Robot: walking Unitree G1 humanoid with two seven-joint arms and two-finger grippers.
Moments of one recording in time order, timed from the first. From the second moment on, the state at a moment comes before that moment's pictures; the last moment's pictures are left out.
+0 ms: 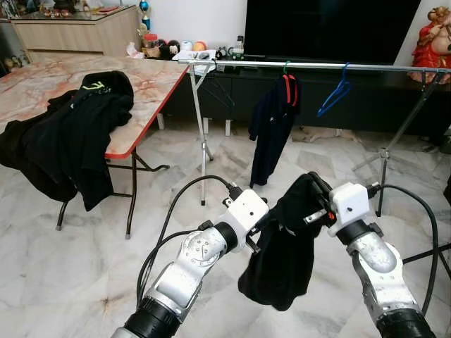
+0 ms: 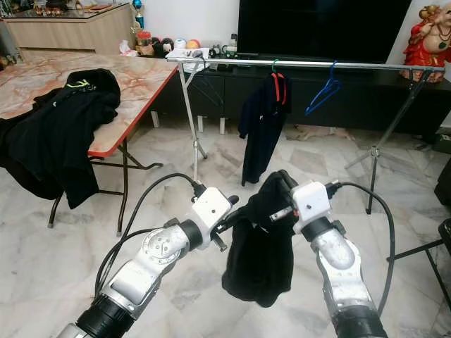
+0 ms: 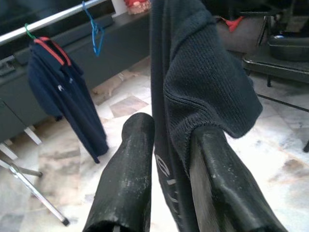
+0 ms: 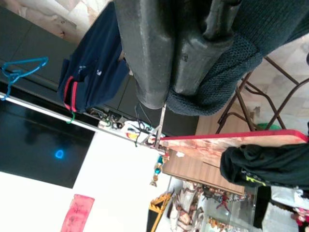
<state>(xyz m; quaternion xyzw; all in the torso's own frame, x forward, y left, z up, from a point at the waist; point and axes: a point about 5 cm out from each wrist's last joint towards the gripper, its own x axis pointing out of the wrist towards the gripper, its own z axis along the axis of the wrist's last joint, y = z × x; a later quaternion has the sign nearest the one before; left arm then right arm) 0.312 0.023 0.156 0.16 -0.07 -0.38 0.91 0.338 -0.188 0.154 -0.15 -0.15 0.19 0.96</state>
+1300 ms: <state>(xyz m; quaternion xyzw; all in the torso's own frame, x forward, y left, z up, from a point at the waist) 0.317 0.024 0.160 0.19 -0.11 -0.32 0.92 0.350 -0.165 0.159 -0.08 -0.10 0.17 0.98</state>
